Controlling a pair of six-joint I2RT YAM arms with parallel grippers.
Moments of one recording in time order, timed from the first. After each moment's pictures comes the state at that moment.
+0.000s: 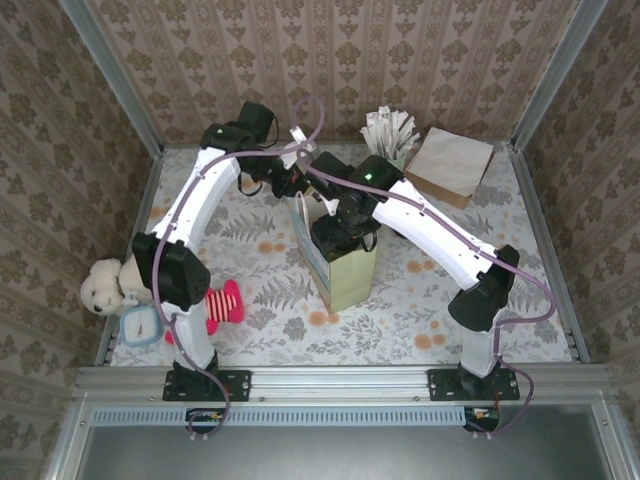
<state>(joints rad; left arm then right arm) -0.42 1.89 2.00 -1.20 0.66 0.55 0.80 1.89 2.11 -1.52 0.08 0.34</state>
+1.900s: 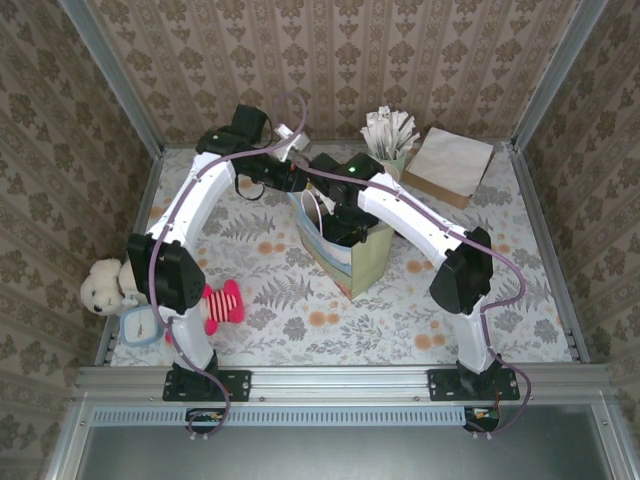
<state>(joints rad) -0.38 1.87 1.91 -1.06 0.74 0.09 0.72 2.04 2.07 -1.45 0.08 0.19</state>
